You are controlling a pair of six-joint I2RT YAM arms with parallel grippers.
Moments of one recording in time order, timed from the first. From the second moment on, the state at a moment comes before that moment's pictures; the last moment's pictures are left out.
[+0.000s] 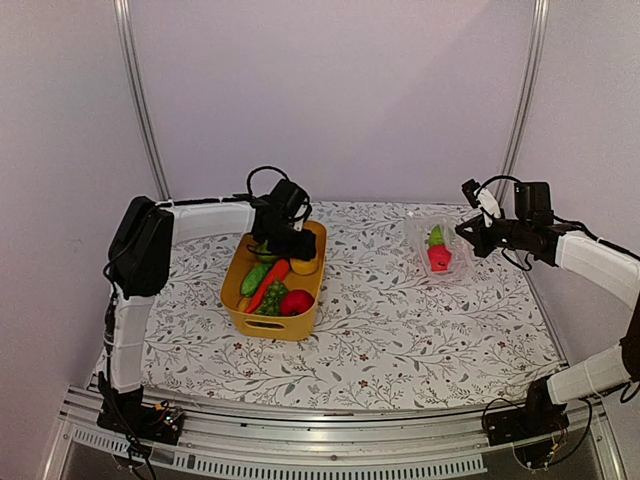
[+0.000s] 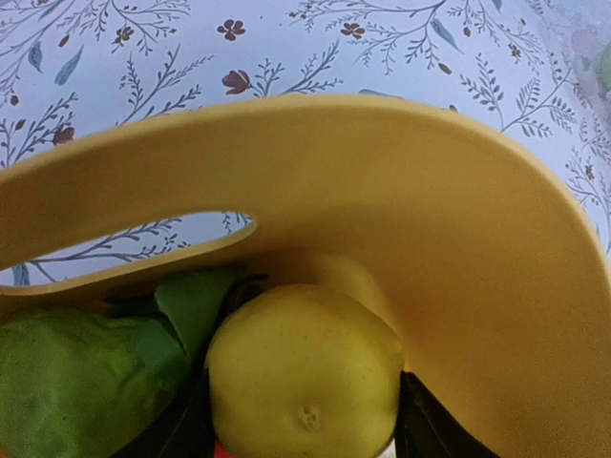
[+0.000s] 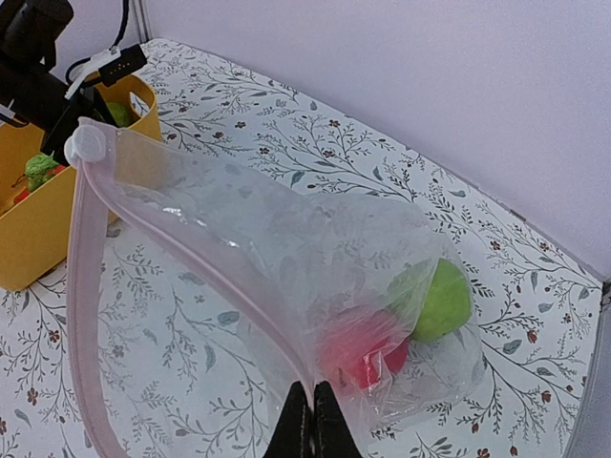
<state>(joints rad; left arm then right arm) -0.63 2.23 1.77 -0.51 -0.06 -0.28 0.15 1.30 0.90 -0.16 -0.42 -0.34</state>
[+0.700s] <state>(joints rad) -0.77 1.75 1.51 -0.41 -0.15 -0.32 0.15 1.30 0.90 -0.16 -0.42 -0.34</state>
